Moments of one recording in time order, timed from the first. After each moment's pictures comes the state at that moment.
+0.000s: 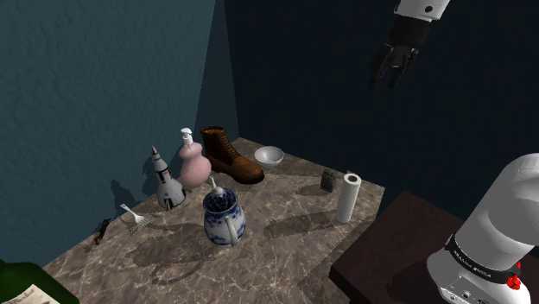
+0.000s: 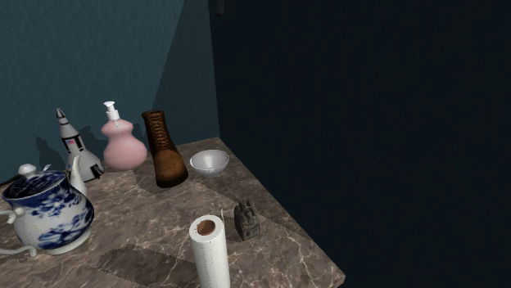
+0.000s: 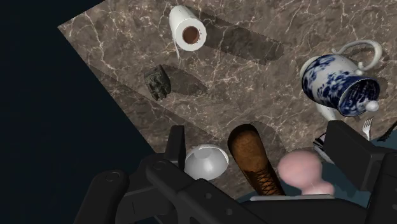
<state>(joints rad) -0.01 -0.76 -0.04 -2.29 0.12 1.68 0.06</state>
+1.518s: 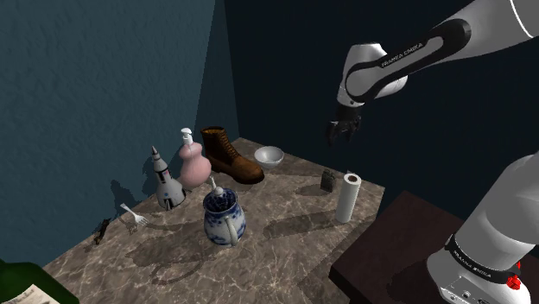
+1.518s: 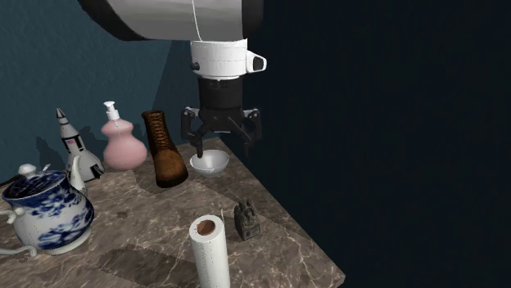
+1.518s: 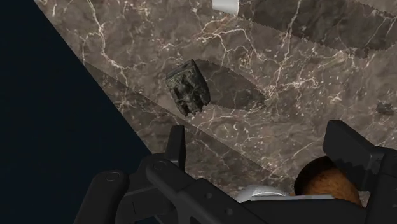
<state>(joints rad) -0.05 -0.21 -0.03 -2.45 0.05 2.28 0.05</state>
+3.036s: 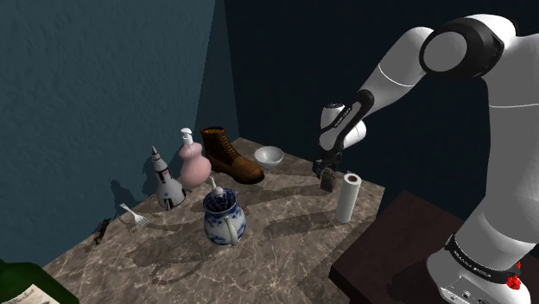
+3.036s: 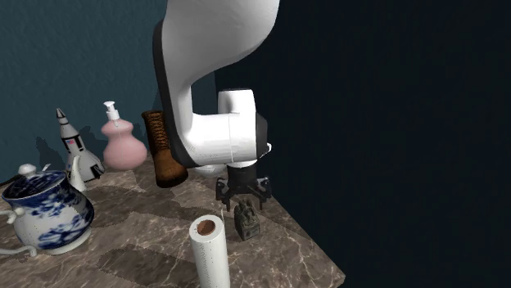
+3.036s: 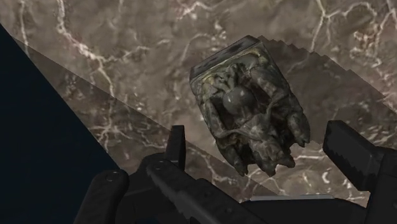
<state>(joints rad) -0.08 0.46 -0.06 -2.24 -0.02 2.67 0.08</state>
